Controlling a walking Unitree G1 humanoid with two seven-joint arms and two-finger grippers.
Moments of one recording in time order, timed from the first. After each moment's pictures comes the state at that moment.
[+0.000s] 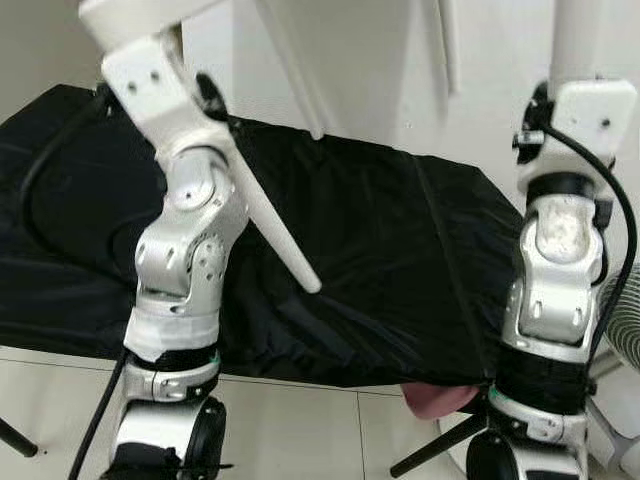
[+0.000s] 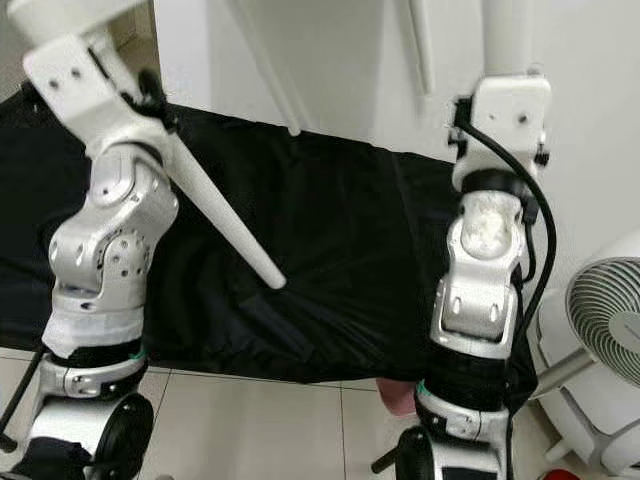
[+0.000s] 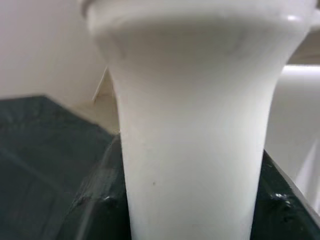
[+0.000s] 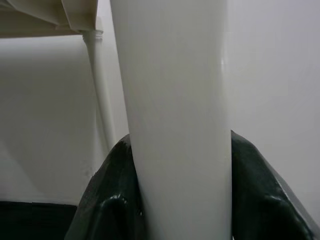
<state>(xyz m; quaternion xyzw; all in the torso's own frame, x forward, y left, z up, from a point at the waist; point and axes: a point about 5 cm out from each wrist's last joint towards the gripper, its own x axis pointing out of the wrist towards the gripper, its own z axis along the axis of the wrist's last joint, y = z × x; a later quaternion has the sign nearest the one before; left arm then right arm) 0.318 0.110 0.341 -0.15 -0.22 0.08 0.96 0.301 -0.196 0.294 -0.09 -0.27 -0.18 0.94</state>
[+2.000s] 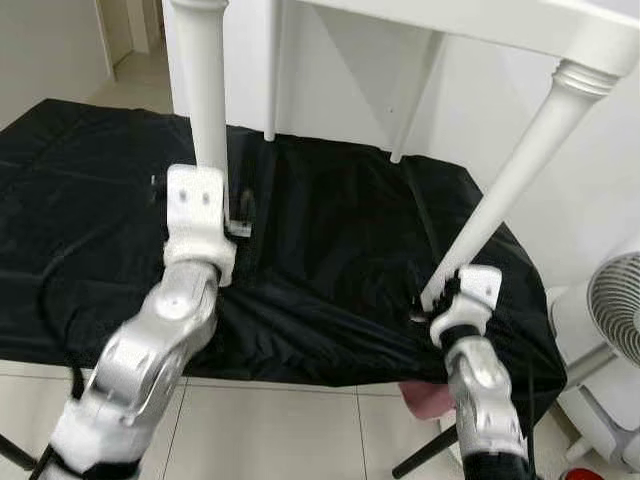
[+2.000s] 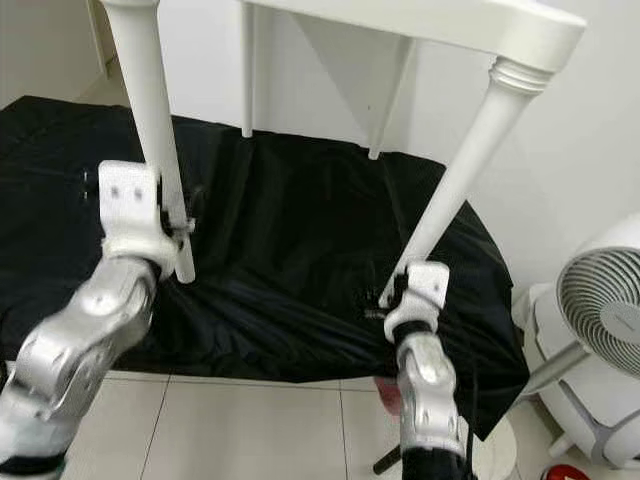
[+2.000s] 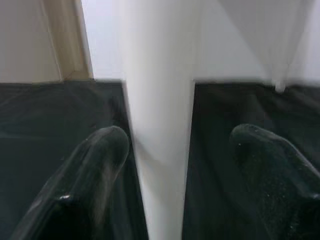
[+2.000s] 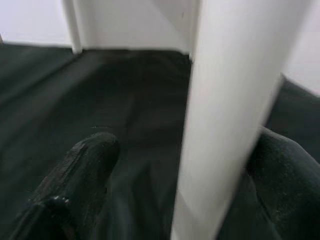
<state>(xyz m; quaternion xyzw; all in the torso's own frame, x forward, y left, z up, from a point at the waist) 0.282 0.122 0.220 0.06 -0.06 -0.10 0.99 0.286 -0.183 0.111 0.02 -0.06 0.01 1.00</state>
